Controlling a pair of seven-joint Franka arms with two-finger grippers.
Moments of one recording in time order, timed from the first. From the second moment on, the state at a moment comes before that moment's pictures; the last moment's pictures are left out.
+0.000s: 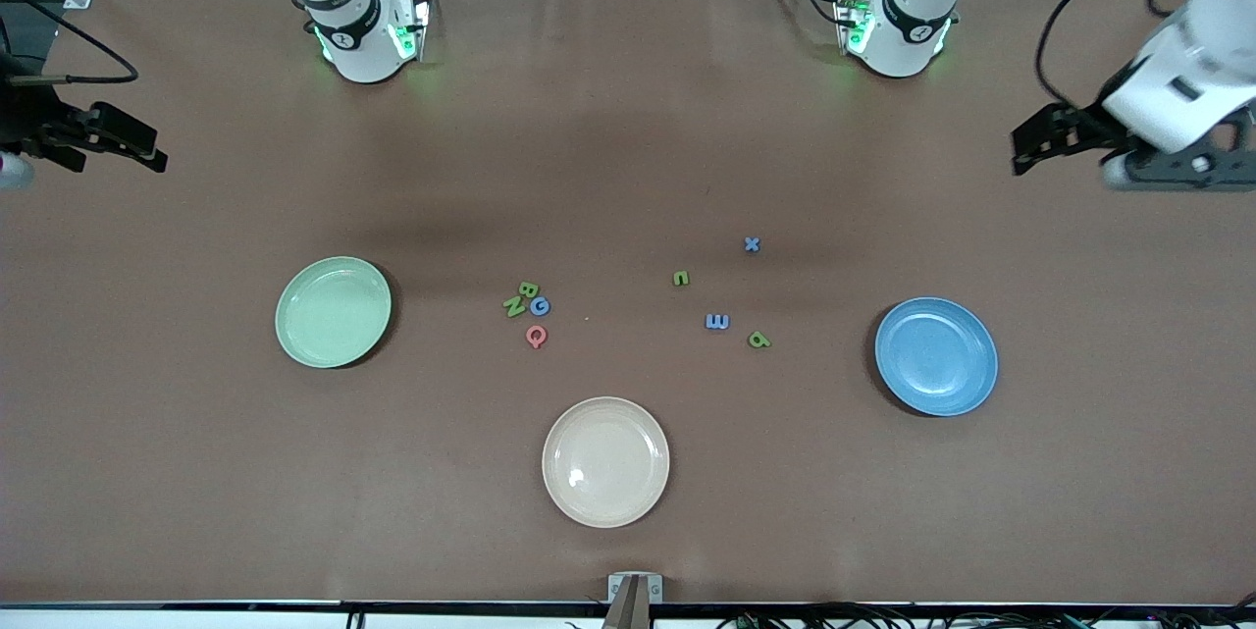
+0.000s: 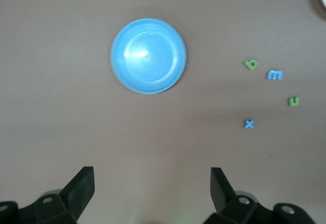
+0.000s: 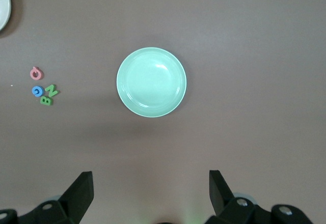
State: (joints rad) left arm 0.08 -0.04 -0.25 -1.68 0.00 1.60 -0.11; right arm -0.02 -0.09 -0.04 -1.68 0.03 1.54 -0.02
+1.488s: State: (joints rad) left arm -0.13 0.65 -0.39 -1.76 0.36 2.35 -1.23; right arm 0.06 0.27 -0.03 -1.64 0.07 1.79 0.48
